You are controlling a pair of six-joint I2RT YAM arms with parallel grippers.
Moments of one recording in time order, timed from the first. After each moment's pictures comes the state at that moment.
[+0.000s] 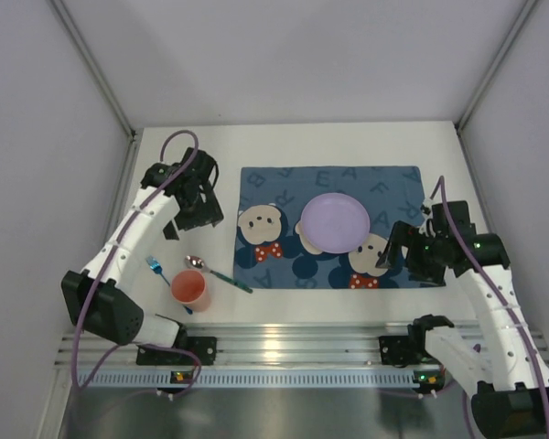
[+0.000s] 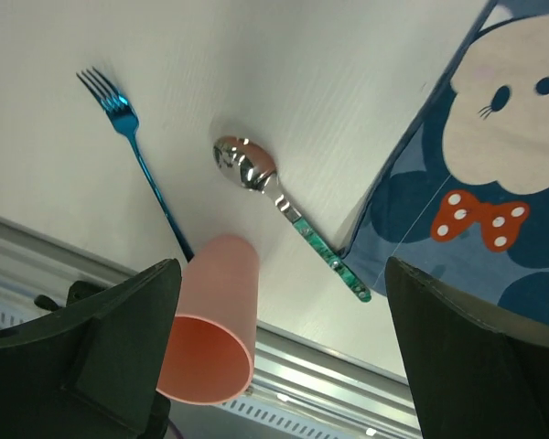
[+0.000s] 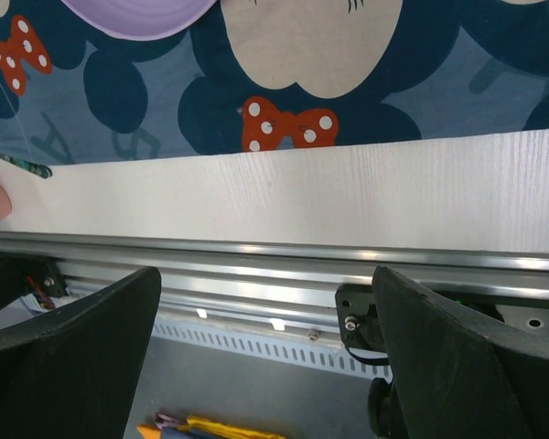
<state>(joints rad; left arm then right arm) -0.34 1.43 1.45 -1.28 -0.34 -0.72 0.10 0.84 0.92 -1.19 -0.24 0.43</state>
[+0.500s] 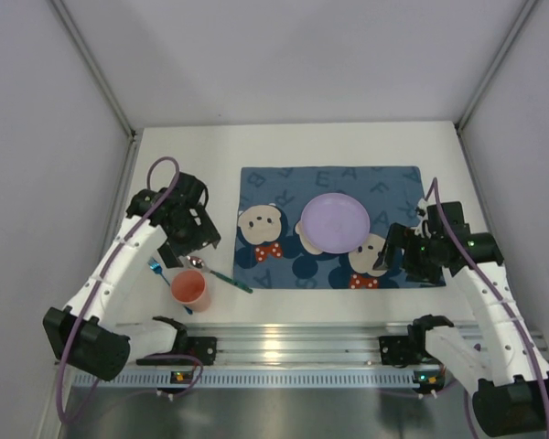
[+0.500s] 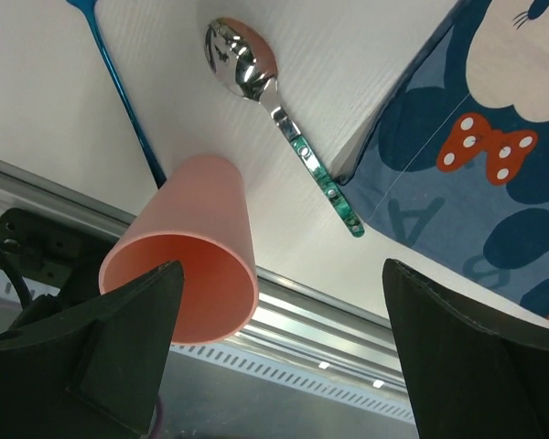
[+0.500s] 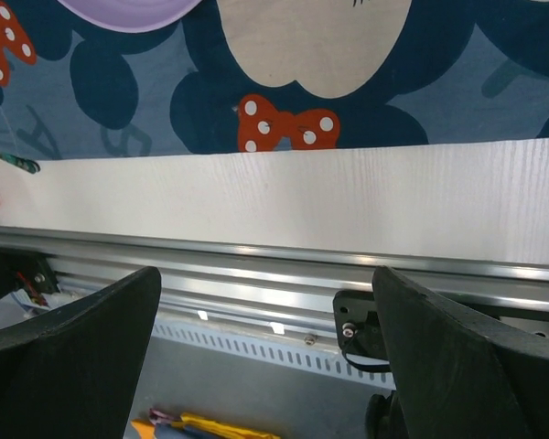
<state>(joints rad) -0.35 1.22 1.24 -1.32 -0.20 -0.89 0.12 0.86 0.88 -1.15 -0.26 0.42</state>
